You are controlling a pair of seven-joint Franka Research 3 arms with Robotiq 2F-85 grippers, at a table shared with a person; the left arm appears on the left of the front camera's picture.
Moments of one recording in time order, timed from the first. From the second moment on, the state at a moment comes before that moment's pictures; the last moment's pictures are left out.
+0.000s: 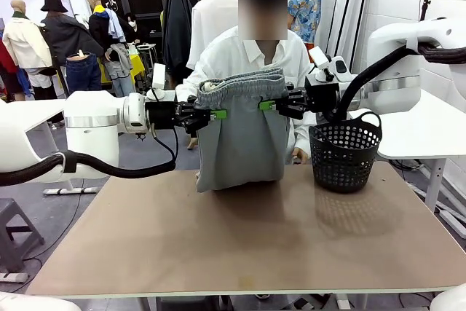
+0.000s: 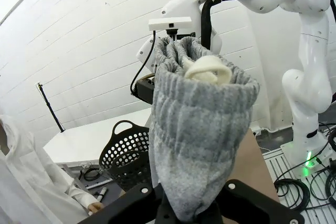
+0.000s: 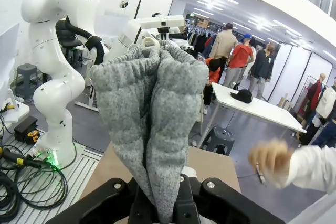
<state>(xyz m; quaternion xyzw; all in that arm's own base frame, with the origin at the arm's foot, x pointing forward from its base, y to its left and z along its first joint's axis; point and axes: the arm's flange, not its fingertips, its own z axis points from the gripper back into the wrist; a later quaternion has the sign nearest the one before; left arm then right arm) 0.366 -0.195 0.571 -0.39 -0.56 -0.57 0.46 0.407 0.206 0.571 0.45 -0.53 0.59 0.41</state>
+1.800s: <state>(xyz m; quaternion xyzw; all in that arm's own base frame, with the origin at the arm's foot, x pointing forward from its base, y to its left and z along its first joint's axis) 0.366 -0.195 0.571 -0.39 -0.56 -0.57 0.46 0.407 0.206 0.571 0.45 -0.53 0.59 0.41</state>
